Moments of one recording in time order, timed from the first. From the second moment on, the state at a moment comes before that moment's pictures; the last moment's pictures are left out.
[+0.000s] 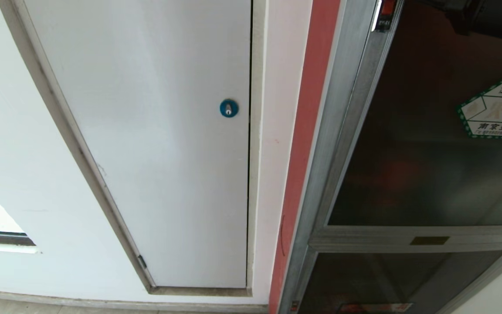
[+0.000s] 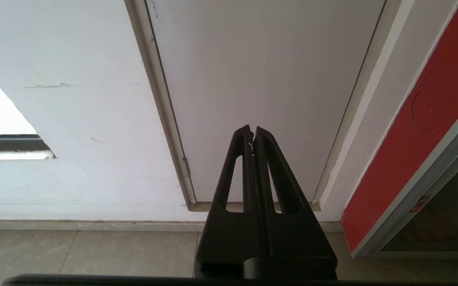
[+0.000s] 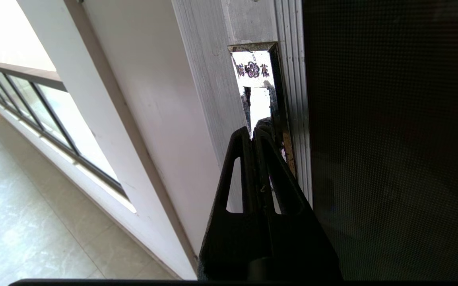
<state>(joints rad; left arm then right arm) 0.01 0.00 0.00 0.00 -0.03 0.02 0.25 1.55 -1.59 -0.15 0.33 0.23</state>
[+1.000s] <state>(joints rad) 0.01 0.00 0.00 0.00 -0.03 0.02 0.24 1.53 -1.56 -0.14 0.33 0.24</state>
